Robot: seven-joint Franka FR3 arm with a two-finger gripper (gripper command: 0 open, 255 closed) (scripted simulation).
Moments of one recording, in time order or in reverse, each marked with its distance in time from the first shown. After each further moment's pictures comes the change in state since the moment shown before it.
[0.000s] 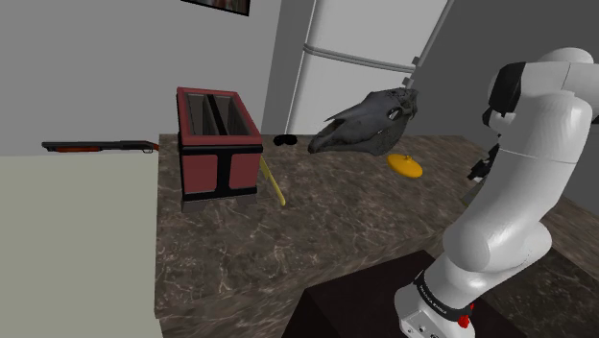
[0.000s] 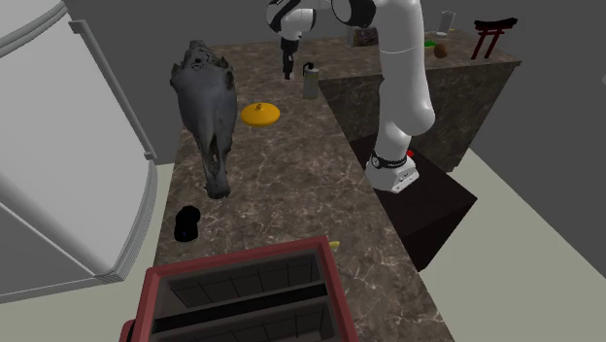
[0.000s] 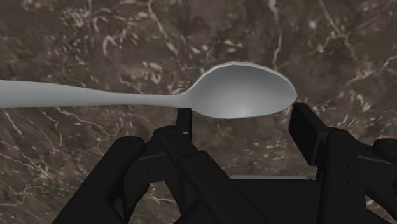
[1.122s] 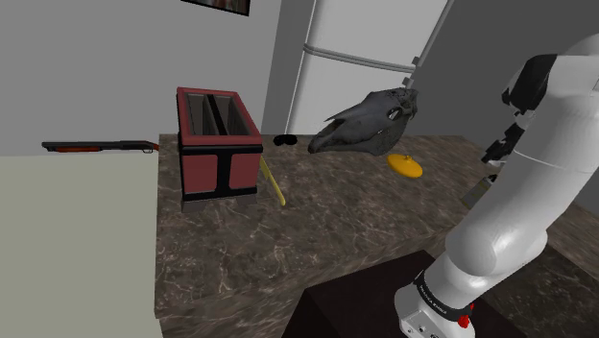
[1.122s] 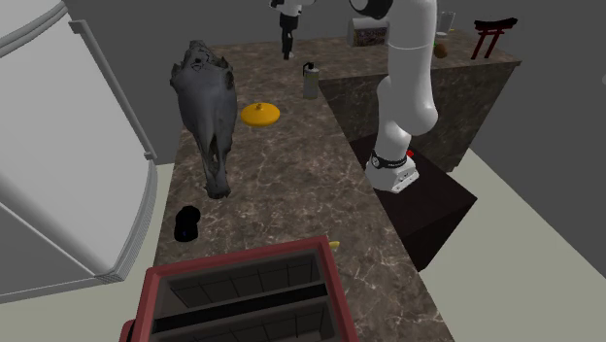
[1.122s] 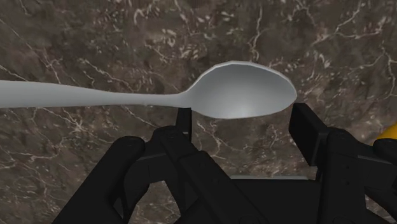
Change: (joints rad) arm 0.093 -0.130 -0.099 0.119 -0.171 -0.167 0.129
